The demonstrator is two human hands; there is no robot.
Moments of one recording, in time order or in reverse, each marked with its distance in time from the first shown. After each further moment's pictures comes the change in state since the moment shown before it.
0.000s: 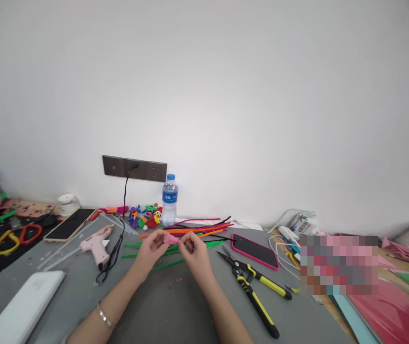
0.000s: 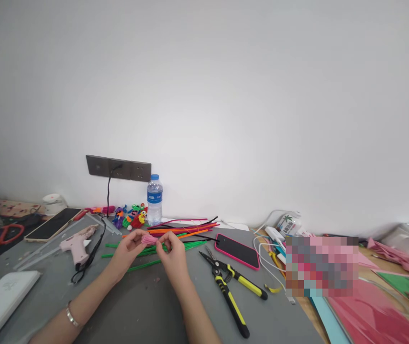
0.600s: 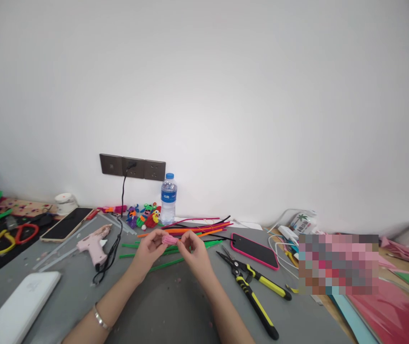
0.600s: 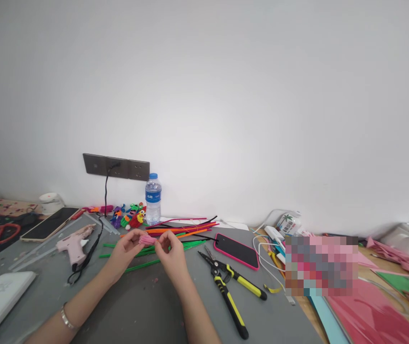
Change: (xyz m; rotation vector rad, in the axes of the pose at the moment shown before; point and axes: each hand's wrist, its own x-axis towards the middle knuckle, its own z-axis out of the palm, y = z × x) left_hand 0.000 0.001 0.000 0.011 -0.003 0.009; right_hand 0.003 -0.009 -0.004 0.170 -0.054 0.052
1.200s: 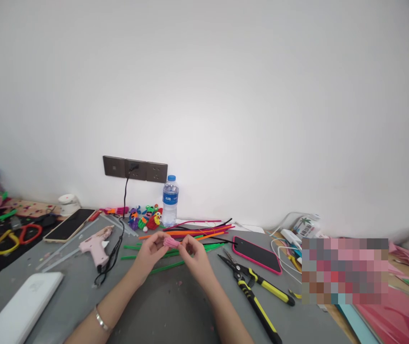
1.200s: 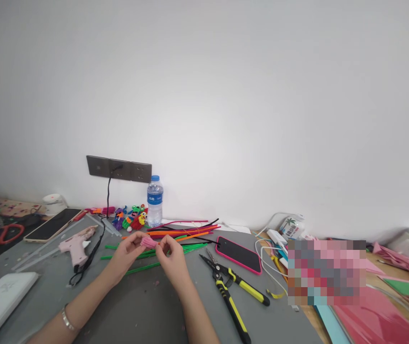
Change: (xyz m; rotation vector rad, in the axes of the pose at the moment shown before) left_hand 0.001 -0.004 -0.003 -0.023 -0.018 -0.035; right_hand -0.001 0.002 0.000 -0.037 -0.046 -0.009
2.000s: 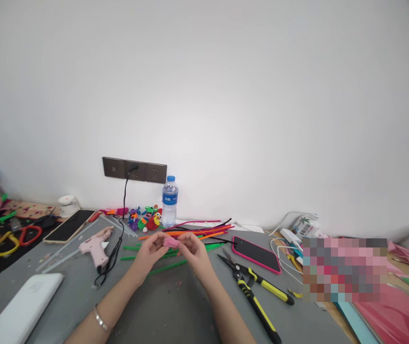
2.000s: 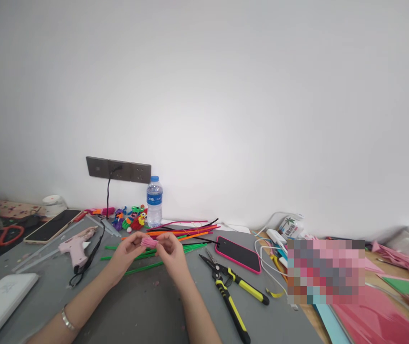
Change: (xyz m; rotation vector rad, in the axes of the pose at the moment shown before) left_hand 0.001 0.007 0.000 0.044 -0.014 -0.030; right_hand 0.004 0.007 0.002 0.363 -0.021 0.107
